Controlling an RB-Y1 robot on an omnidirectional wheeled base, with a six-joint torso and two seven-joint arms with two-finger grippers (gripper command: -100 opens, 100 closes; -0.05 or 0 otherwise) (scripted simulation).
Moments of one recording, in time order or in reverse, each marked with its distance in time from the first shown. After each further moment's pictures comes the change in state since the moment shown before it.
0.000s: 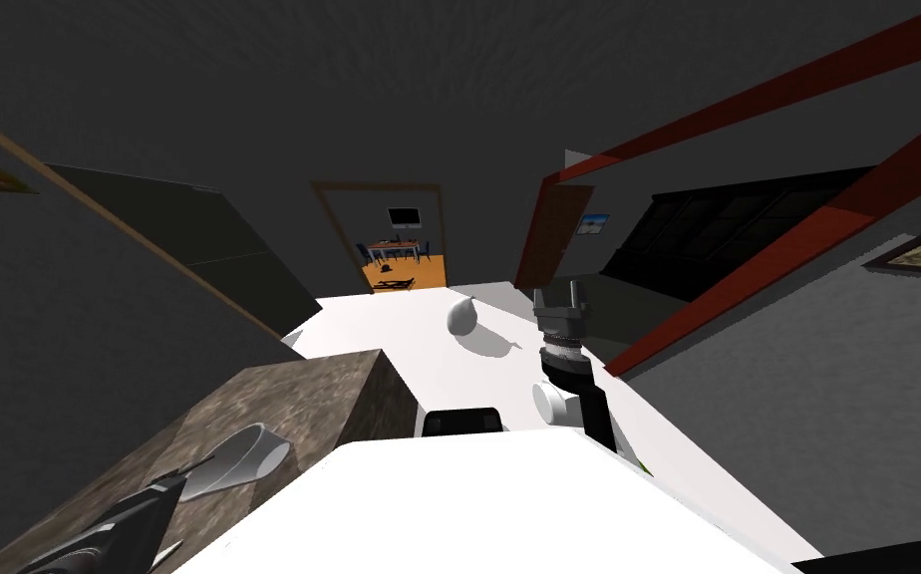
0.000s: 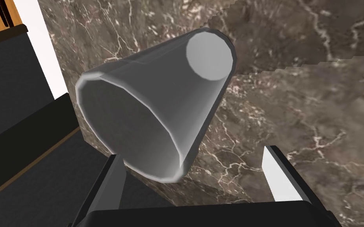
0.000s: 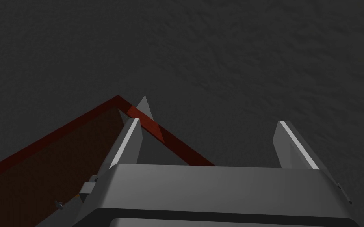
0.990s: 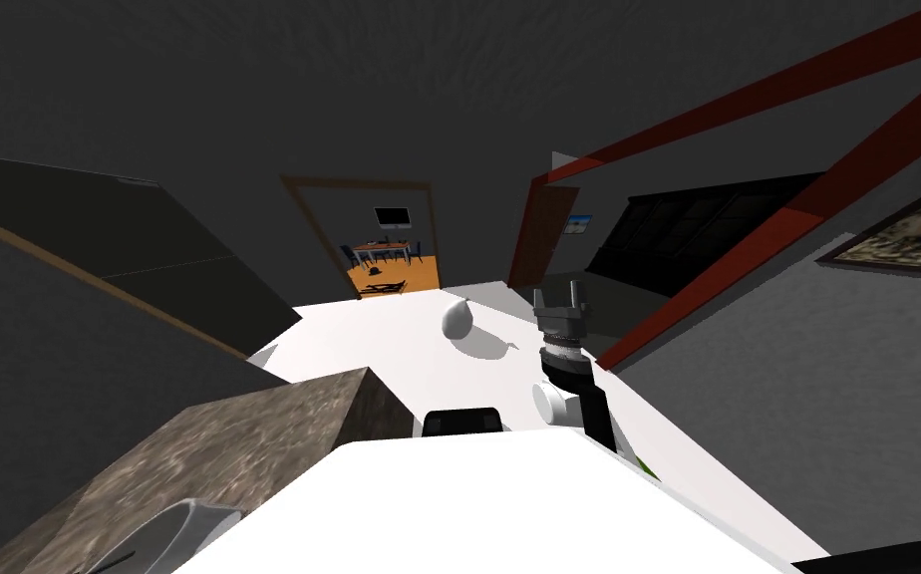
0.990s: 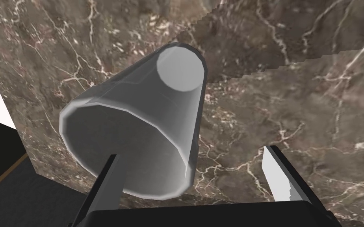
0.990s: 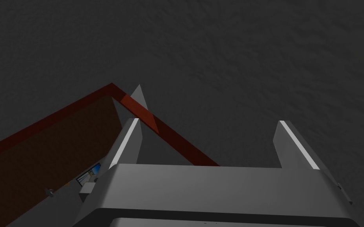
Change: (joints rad) left arm 0.098 -0.016 0.131 -0.015 0.139 0.274 -0.016; right arm 0.000 0.000 0.000 0.000 0.000 0.000 0.000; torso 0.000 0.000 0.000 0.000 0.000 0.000
